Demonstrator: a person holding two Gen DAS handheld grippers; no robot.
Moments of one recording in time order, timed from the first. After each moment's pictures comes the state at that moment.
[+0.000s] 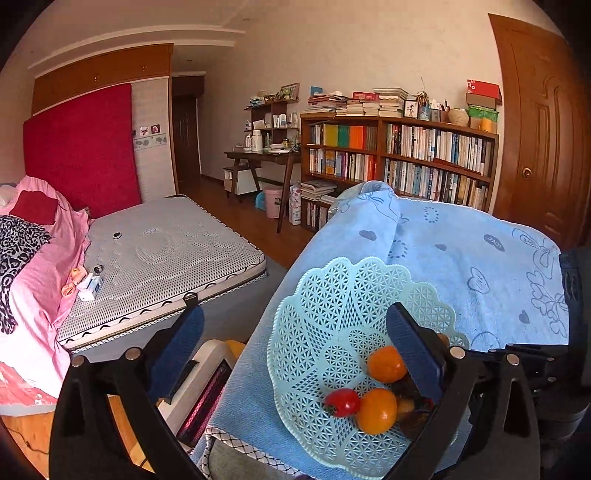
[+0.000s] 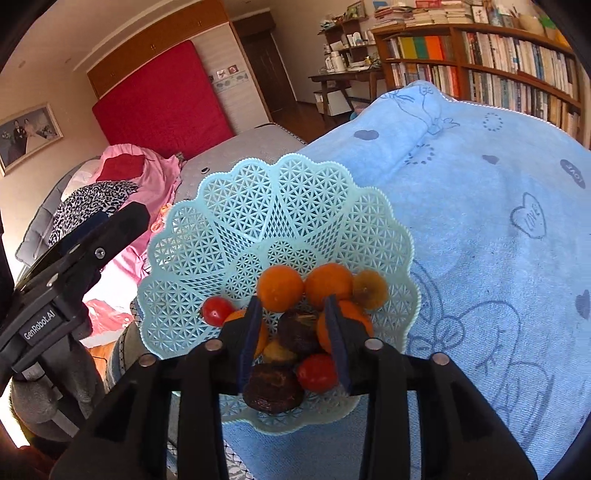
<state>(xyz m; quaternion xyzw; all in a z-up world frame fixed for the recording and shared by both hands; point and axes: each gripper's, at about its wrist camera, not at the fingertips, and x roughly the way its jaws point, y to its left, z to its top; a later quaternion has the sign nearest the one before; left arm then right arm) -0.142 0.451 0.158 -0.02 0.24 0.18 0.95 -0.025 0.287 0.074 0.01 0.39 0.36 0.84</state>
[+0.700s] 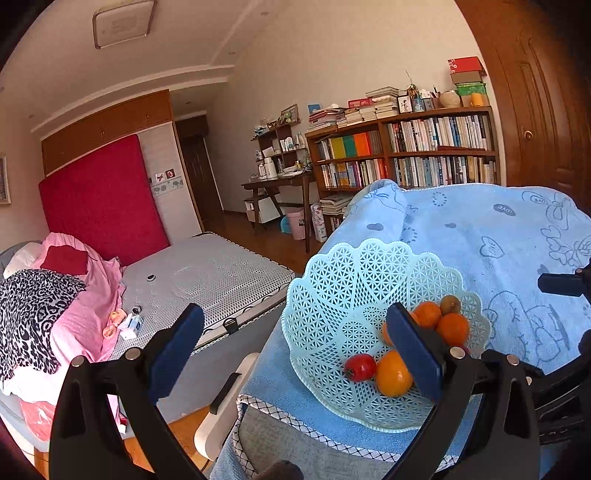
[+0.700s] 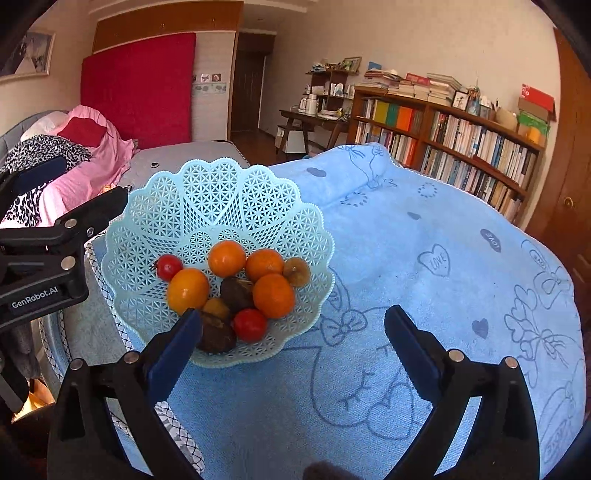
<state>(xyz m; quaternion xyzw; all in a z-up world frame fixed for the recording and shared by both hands) -0.187 0.405 0.149 0.09 0.21 0.22 0.95 -0.096 0.260 0.087 -0.14 0.28 0.26 0.91</state>
